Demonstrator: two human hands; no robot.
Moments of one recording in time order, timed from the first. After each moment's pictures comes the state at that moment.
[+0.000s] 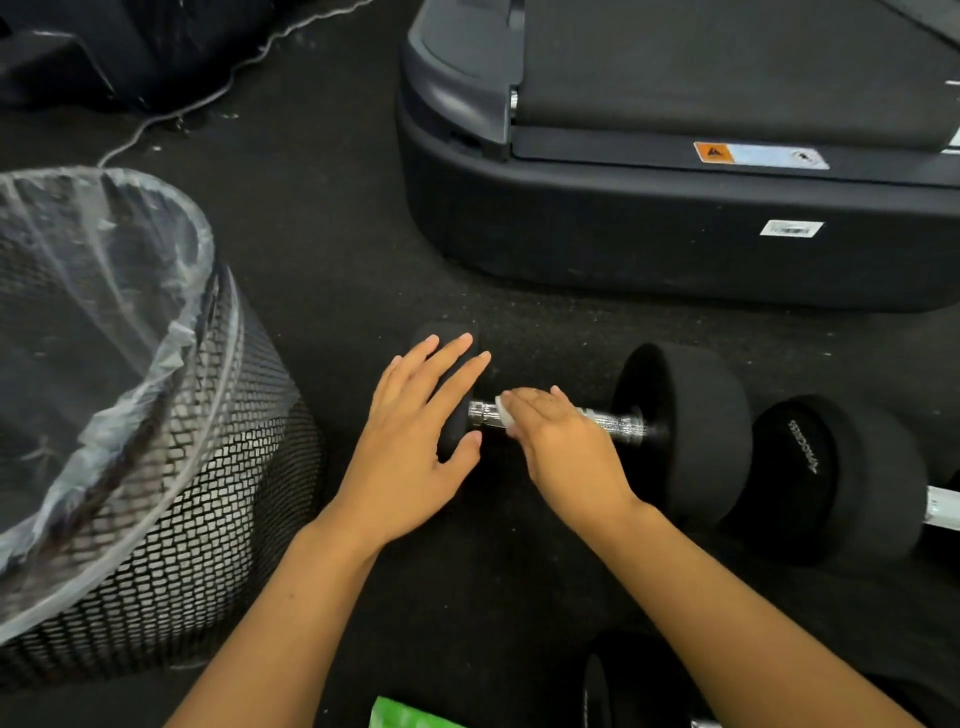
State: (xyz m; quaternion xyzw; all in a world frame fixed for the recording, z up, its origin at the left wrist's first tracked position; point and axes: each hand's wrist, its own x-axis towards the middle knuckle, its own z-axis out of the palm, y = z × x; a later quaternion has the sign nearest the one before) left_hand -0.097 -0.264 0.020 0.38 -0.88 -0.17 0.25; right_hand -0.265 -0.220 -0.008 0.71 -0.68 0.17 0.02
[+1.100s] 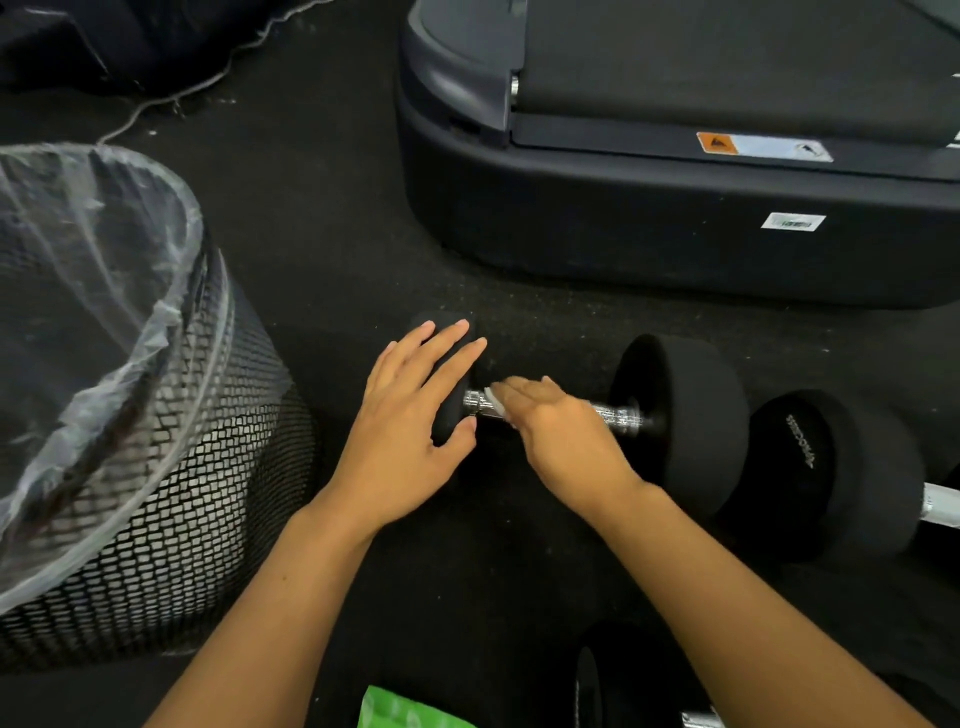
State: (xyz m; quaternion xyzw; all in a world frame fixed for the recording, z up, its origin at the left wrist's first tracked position) left_hand -0.098 -0.267 0.021 0.38 -0.87 -0.17 0.26; right_hand -0.270 -0.226 0.006 0.73 -0.66 0.14 -0.09
